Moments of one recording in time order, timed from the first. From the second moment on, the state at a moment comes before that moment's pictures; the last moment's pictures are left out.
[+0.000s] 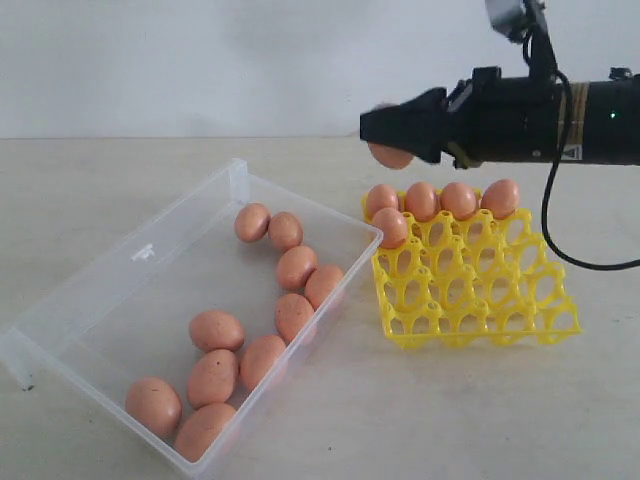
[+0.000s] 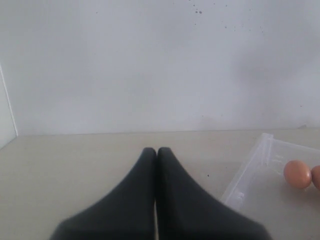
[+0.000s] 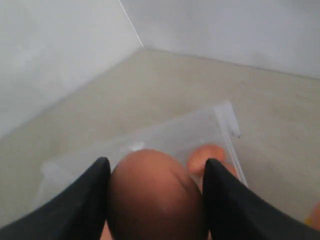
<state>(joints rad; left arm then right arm) 0.07 0.00 0.00 -0.02 0.07 0.08 0.13 1.72 -0.97 -1.39 -0.96 1.33</state>
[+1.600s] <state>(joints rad) 0.07 0.00 0.00 -0.02 0.07 0.08 -0.06 2.01 -0.97 -1.27 -1.02 0.92</state>
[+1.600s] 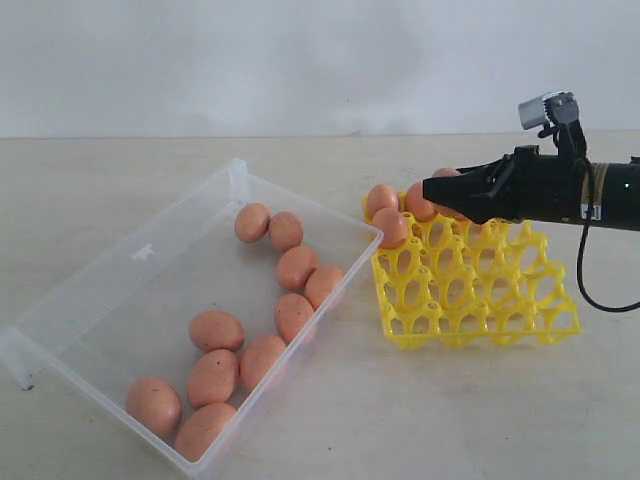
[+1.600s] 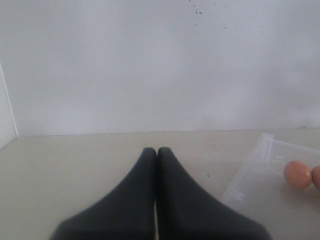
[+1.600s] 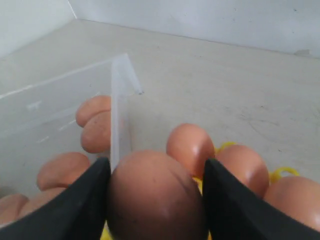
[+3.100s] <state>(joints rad) 0.07 0.00 0.00 -0.02 0.07 0.08 0.03 2.11 -0.97 -1.02 -0.93 0.64</state>
